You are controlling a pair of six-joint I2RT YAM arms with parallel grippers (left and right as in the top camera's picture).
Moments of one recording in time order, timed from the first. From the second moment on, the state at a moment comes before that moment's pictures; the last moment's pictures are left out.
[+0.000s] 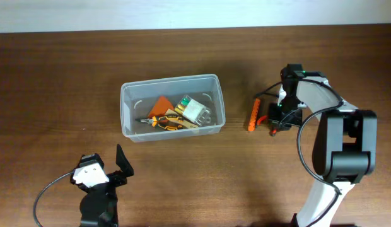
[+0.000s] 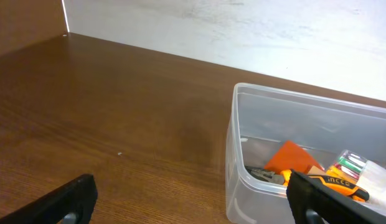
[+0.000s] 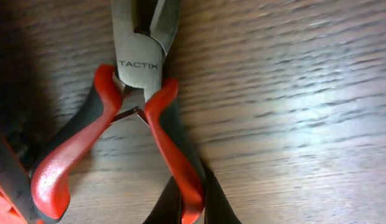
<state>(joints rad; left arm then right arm) -0.13 0.02 0.10 -0.29 -0.33 -0.22 -0.03 2.07 1.42 -1.06 -0.09 0.21</state>
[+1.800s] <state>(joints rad) -0.13 0.02 0.10 -0.29 -0.33 -0.22 0.68 2.12 1.86 -0.83 -0.11 -0.54</state>
